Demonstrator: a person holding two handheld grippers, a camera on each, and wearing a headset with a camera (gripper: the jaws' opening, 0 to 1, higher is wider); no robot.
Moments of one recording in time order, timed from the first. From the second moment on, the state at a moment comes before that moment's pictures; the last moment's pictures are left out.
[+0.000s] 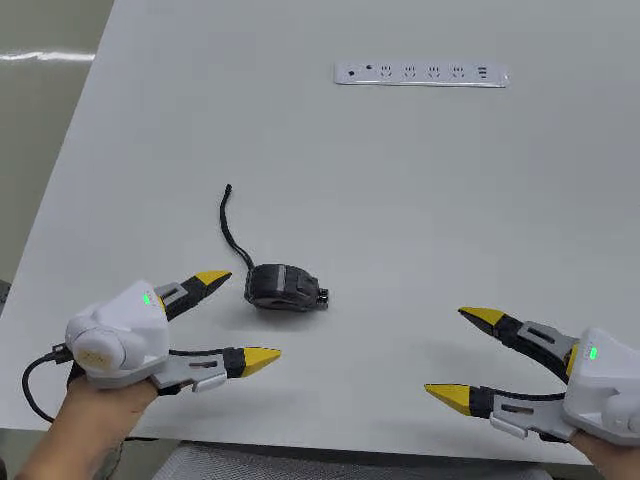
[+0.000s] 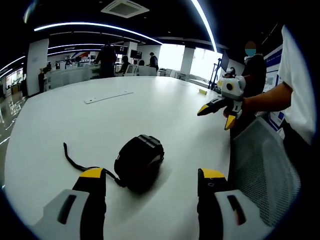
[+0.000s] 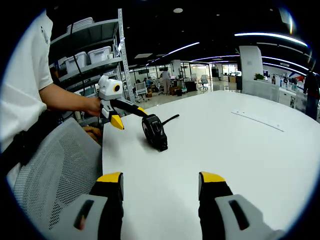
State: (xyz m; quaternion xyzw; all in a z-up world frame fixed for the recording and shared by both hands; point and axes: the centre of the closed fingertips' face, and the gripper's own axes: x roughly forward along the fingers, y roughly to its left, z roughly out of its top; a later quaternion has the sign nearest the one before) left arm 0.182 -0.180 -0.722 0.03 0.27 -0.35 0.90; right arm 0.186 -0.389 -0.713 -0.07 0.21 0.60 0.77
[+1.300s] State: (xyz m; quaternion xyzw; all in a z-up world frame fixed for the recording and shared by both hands) left arm 0.208 -0.197 -0.740 0.10 0.27 -0.46 0.84; right arm 0.202 -0.369 -0.724 -0.06 0.21 0.64 0.74
